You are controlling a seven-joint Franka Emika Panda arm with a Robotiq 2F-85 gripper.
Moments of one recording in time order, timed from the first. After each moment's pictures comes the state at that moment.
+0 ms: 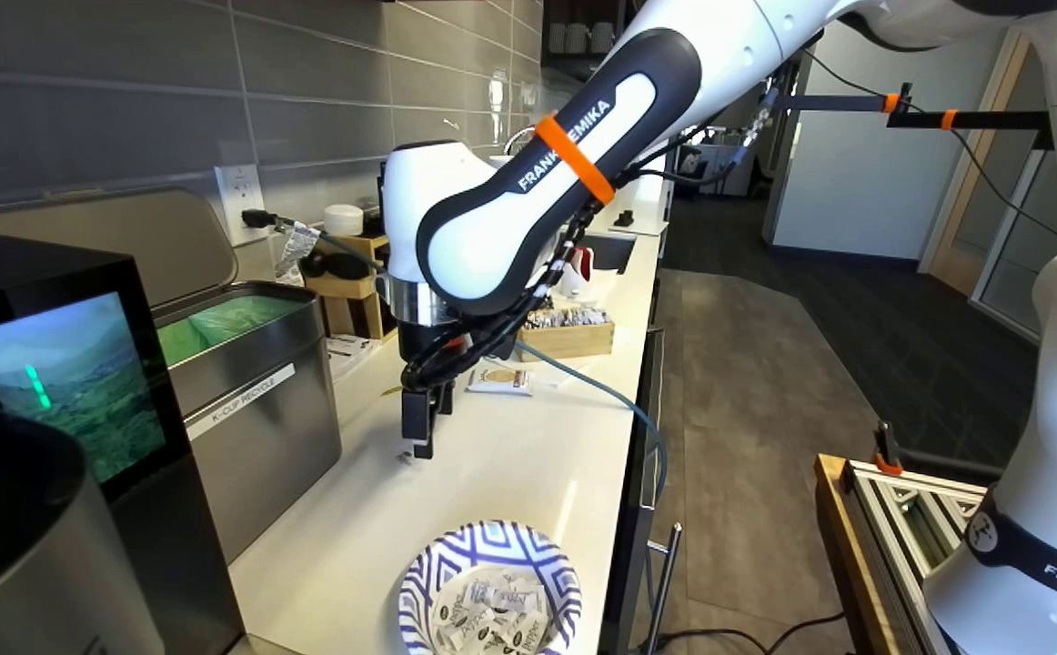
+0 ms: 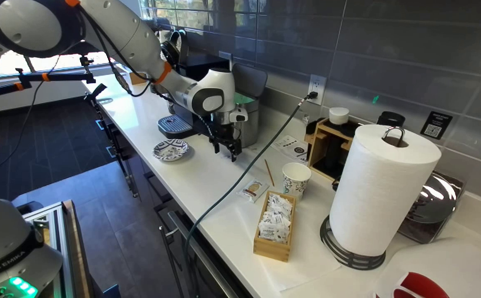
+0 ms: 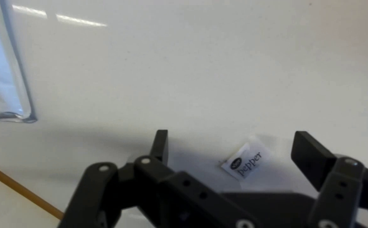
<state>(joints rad) -0.01 0.46 0.06 -1.91 -0.06 2.41 -0.16</state>
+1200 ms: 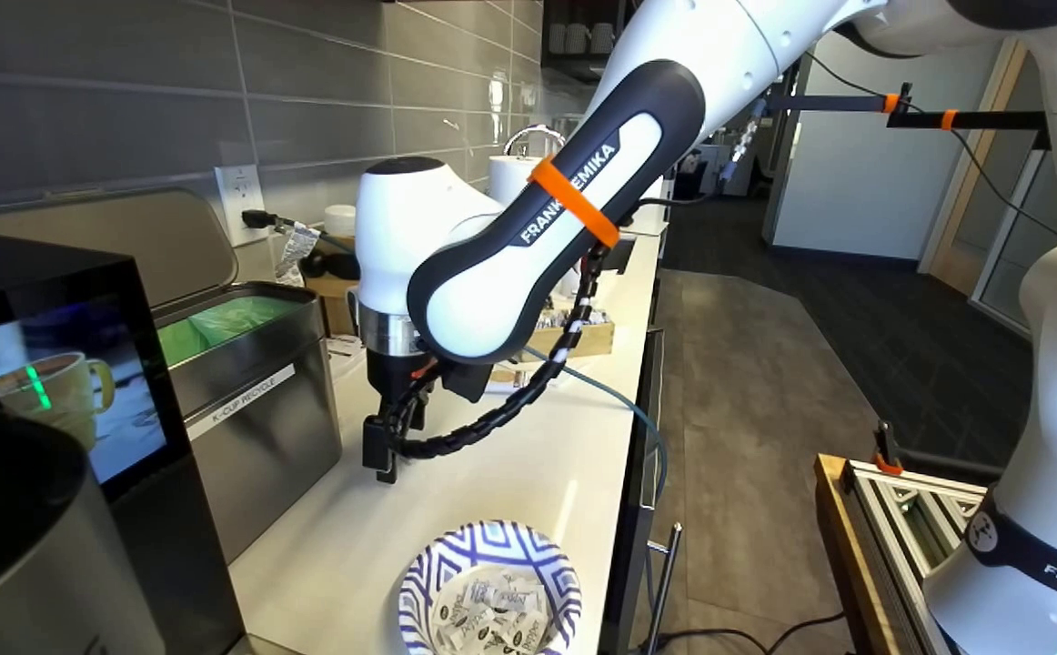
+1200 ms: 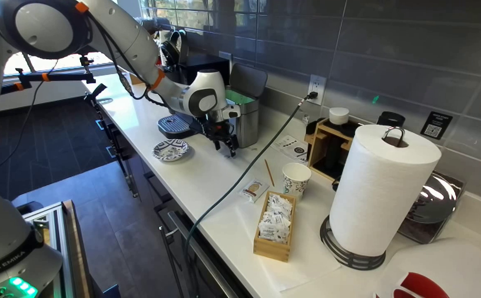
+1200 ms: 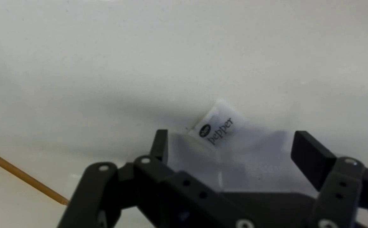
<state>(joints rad) 0.11 0.50 0.00 -1.90 -0.16 2.54 0.03</state>
